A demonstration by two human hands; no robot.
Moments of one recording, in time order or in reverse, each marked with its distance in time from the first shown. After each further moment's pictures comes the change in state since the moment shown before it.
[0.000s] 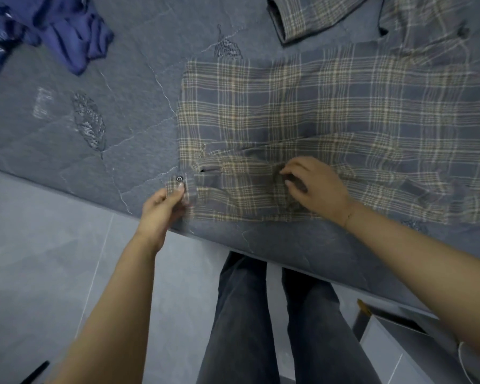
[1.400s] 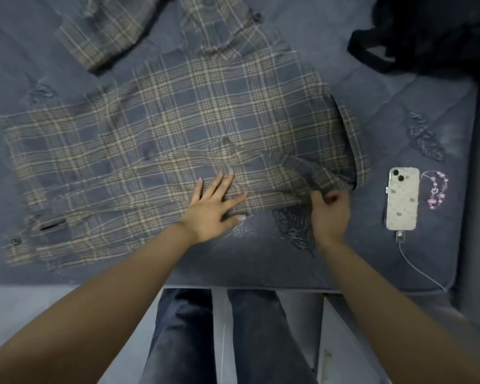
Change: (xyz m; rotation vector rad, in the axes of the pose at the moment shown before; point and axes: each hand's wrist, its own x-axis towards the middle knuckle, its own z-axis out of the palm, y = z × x) left_hand -0.033 -0.068 0.354 1.730 -0.767 0.823; right_hand -0.229 0.164 -0.054 0.660 0.763 1.428
